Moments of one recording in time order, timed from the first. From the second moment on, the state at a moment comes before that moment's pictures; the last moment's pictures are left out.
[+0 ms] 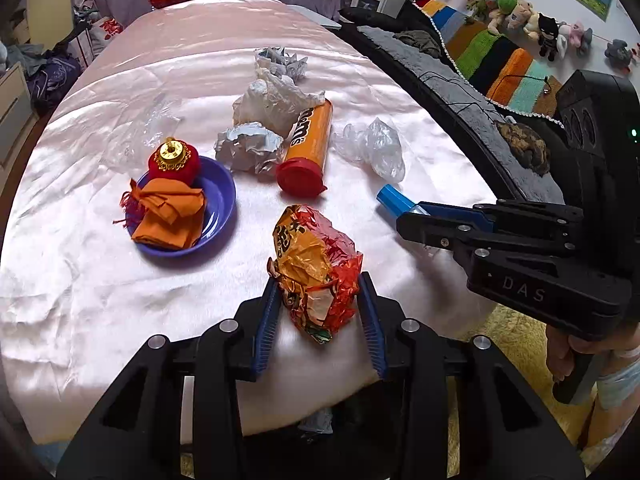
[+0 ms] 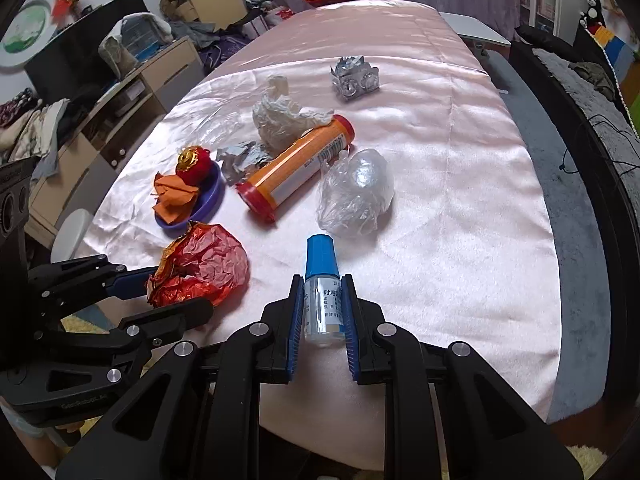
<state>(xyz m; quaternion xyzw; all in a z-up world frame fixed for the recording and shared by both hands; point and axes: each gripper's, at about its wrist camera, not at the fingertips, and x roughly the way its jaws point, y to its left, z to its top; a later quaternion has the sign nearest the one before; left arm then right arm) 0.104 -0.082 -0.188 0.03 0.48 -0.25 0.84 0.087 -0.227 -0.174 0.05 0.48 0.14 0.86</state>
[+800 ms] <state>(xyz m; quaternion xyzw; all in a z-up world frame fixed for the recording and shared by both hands) -0.014 -0.017 -0.207 0.01 0.50 -0.18 0.84 -0.022 -0.179 -0.185 0.03 0.50 0.16 0.85</state>
